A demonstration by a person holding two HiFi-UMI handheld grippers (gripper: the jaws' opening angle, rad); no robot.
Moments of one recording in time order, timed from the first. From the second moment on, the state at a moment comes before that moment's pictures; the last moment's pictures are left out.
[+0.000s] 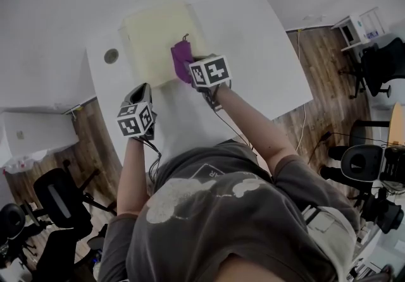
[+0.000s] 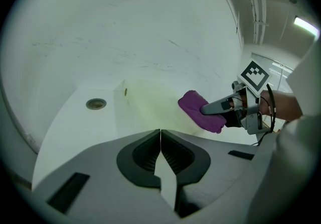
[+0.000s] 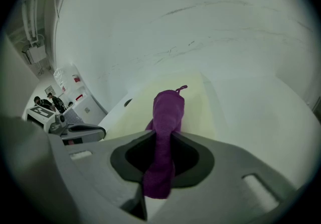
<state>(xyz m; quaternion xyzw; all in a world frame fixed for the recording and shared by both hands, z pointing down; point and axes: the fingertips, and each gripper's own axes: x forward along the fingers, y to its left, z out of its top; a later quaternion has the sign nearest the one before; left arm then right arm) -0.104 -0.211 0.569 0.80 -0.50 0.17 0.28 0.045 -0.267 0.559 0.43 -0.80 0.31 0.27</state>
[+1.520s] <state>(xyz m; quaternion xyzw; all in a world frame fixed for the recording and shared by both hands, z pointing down) -0.114 -0.190 0.542 0.84 -0.46 0.13 0.25 0.132 -0.233 0.537 0.55 -0.73 0.35 0.19</state>
